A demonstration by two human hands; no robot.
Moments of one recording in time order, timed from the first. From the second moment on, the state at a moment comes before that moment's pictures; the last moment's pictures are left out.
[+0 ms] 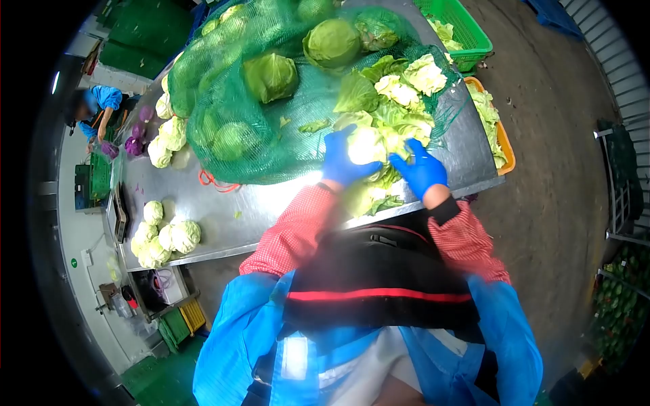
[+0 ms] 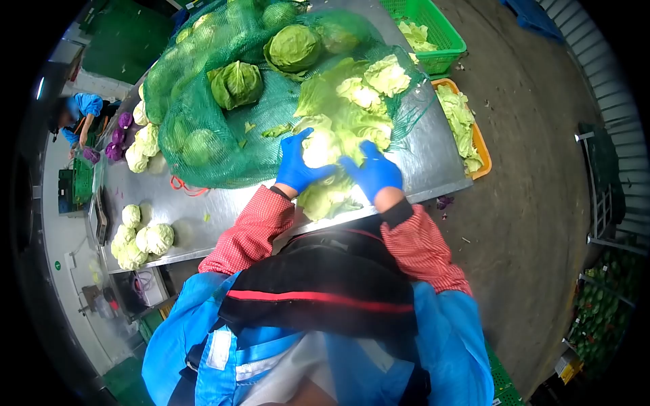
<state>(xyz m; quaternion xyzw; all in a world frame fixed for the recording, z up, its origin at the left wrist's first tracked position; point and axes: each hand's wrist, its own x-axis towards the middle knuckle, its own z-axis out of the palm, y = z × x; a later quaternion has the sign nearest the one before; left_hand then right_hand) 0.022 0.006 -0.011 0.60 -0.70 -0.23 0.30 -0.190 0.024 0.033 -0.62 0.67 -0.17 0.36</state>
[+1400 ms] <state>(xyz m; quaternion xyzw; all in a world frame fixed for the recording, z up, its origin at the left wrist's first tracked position) 0.036 0.029 0.042 0.20 -0.05 -0.81 0.55 -0.227 -0.018 0.009 -0.60 0.73 -0.20 0.25</state>
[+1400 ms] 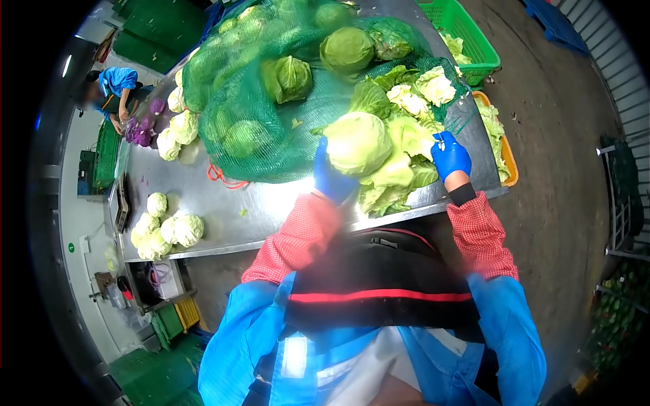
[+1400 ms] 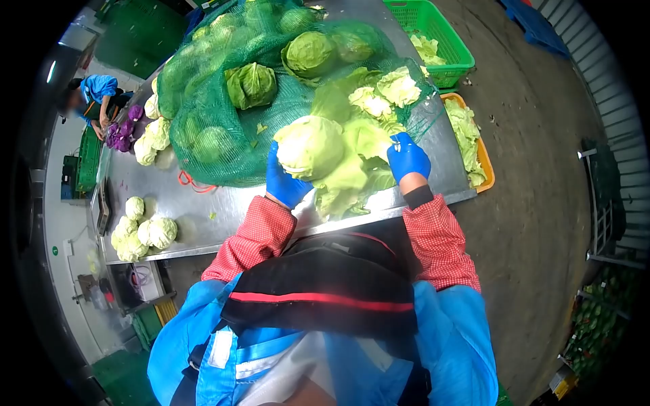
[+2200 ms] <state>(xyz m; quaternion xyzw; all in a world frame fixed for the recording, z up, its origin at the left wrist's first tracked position) 0.053 0.038 0.029 0.46 -0.73 -0.29 0.42 -0.168 0.004 -0.044 -0.24 0.25 -0.30 0.89</state>
